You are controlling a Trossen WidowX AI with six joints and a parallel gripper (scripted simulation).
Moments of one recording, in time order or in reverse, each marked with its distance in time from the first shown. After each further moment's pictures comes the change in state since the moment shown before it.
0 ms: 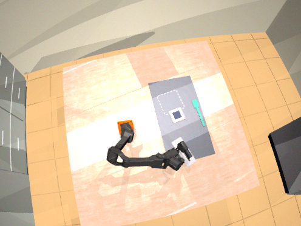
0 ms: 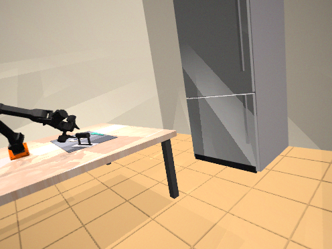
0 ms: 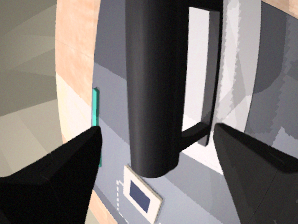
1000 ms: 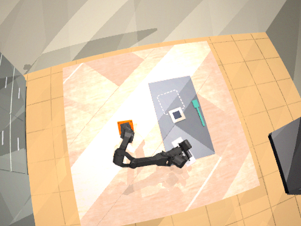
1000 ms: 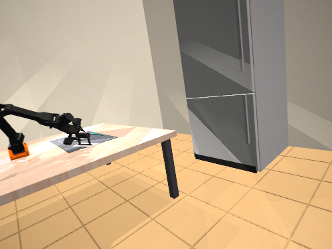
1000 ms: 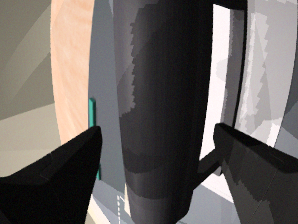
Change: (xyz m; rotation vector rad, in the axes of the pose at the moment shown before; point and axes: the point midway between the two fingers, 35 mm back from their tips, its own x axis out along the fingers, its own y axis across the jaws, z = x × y) arm 0.041 0.001 0.001 0.013 -0.006 0.006
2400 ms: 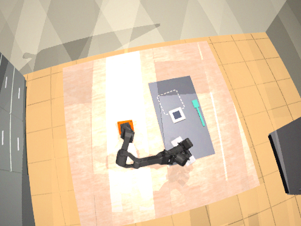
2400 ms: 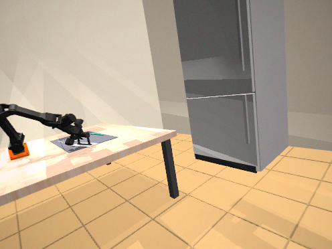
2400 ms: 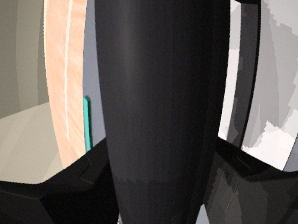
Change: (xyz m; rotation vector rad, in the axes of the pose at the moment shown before) arm 0.015 0.002 -0.005 0.007 0.016 -0.019
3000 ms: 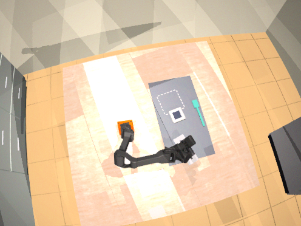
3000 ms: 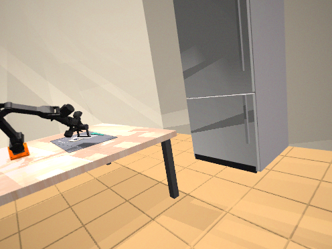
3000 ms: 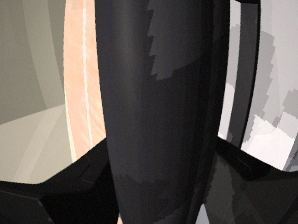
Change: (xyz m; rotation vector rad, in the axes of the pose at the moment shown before) arm -0.028 0.044 0.001 0.002 -0.033 0.006
